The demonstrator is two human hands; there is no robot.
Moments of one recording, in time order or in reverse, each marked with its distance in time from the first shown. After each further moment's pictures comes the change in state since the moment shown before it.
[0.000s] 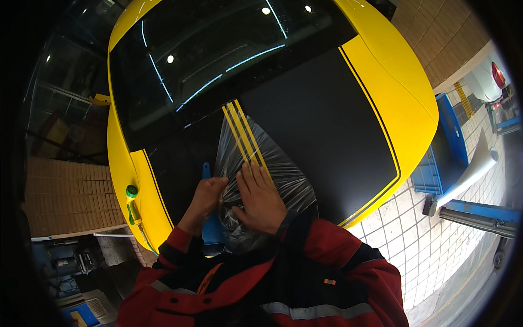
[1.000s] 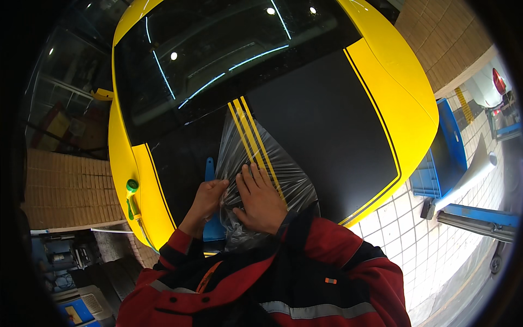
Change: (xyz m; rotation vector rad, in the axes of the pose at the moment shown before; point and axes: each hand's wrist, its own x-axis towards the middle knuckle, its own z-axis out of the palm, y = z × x) left_hand -0.006 -0.032 -0.007 -0.080 0.006 0.016; right_hand -0.005 -0.010 0.005 -0.021 -0.022 -0.042
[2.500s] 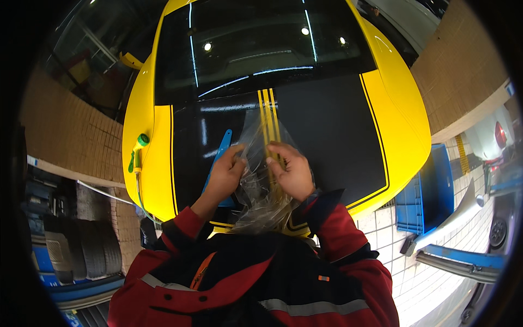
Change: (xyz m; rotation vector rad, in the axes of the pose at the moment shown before) left_hand -0.064 -0.008 0.054 0.273 0.287 0.570; right_hand -0.027 0.023 -0.052 0.549 0.401 -0.024
